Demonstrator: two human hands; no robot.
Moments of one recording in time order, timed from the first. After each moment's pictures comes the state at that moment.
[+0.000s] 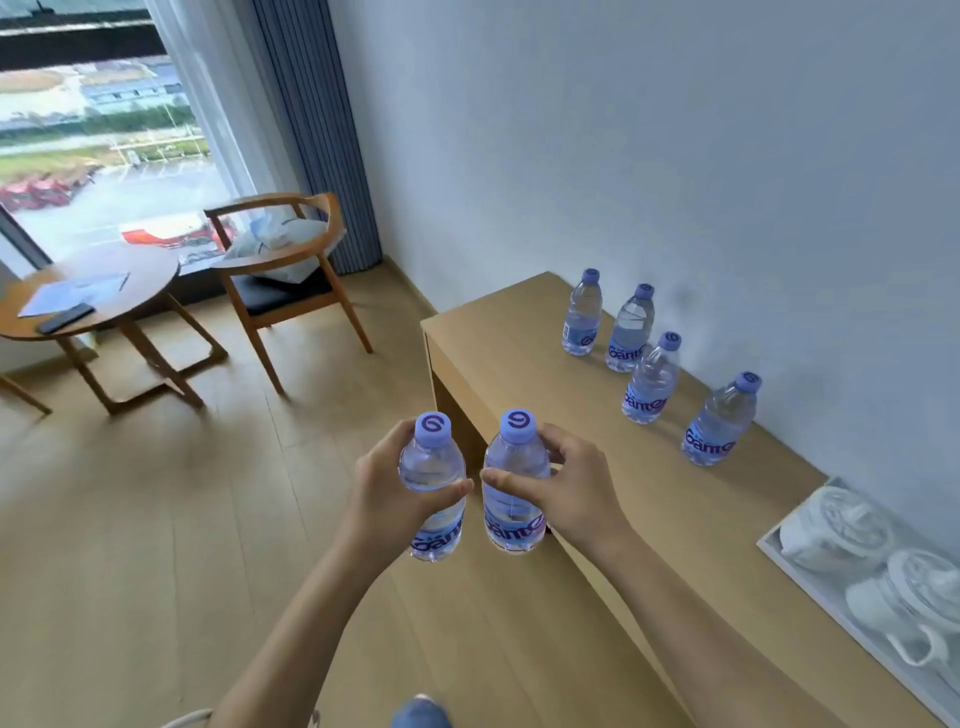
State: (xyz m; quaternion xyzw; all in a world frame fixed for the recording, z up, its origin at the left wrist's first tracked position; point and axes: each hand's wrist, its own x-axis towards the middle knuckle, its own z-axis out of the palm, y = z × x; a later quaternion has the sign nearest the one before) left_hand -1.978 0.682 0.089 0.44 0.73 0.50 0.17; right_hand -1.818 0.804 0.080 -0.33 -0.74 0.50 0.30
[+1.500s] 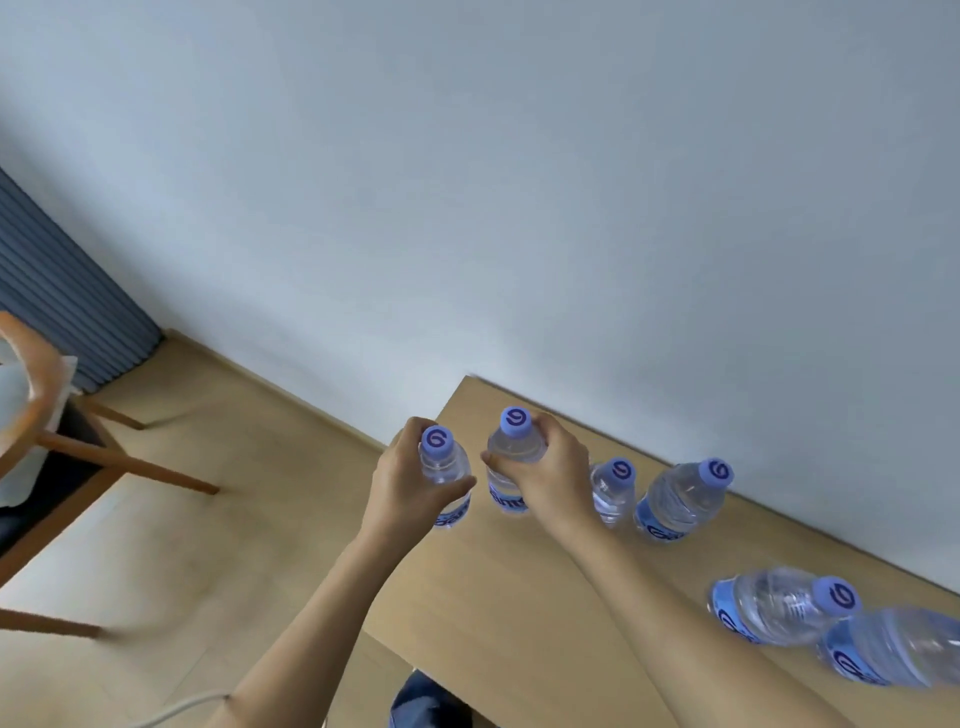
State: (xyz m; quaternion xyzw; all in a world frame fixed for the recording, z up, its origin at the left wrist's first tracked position) left_hand -2.252 1.220 0.011 0.53 0.68 0.36 0.35; right_hand -2.084 1.243 0.013 -0.64 -0.54 0.40 0.37
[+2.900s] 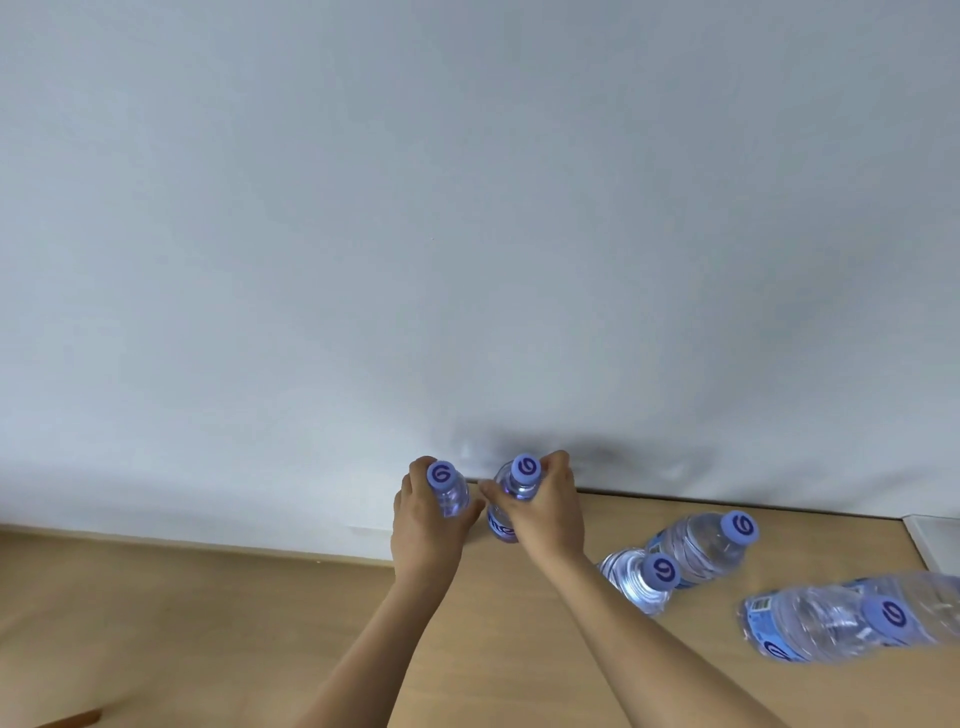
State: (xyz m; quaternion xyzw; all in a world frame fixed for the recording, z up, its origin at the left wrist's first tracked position) left_hand -2.243 1.386 -0.037 0.60 0.63 0.30 0.39; right_hand -2.114 1.356 -0.026 -0.81 -0.36 0.27 0.37
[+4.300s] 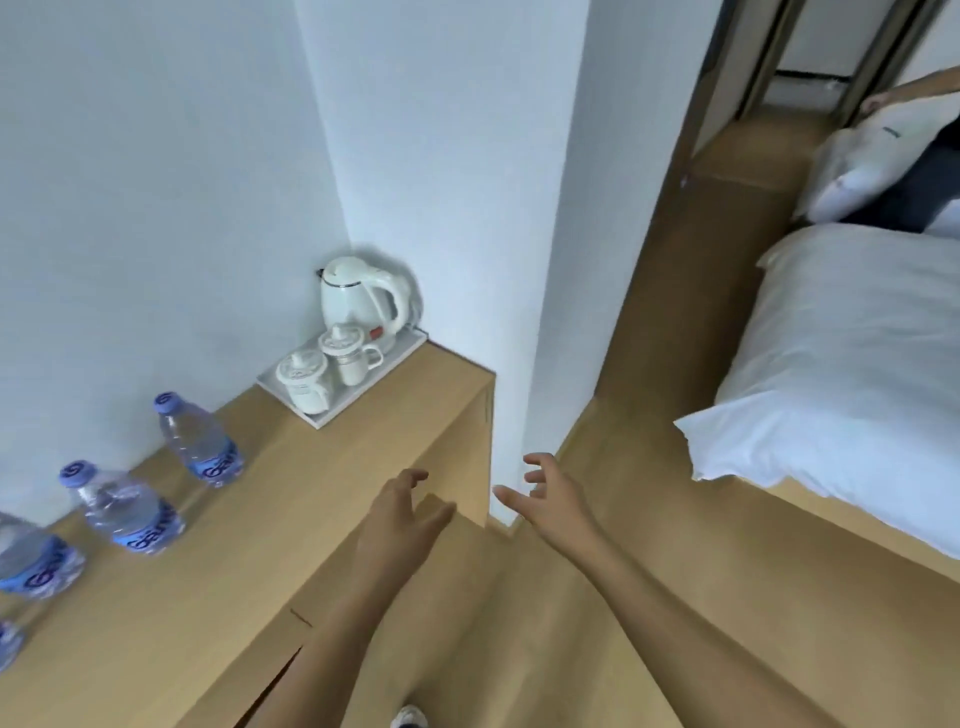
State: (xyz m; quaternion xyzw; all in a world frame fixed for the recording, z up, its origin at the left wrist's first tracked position) left_hand -1.914 0.797 0.026 0.89 0.18 0.02 0.42; right_hand -1.850 0.604 0.013 -0.84 -0.01 0.18 0.52
